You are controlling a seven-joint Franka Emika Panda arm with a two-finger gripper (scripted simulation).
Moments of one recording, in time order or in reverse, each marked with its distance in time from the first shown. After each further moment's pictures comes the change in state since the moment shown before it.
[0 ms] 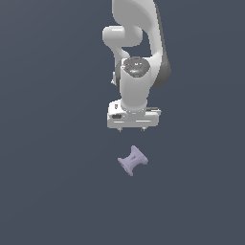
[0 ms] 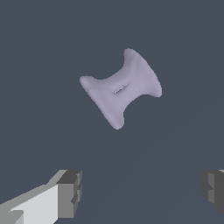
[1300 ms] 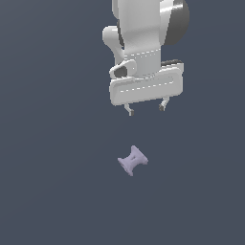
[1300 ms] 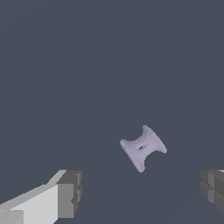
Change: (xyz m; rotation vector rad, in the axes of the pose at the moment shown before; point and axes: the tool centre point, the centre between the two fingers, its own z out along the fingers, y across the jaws) arm 0.041 -0.036 -0.162 0.141 0.370 -0.025
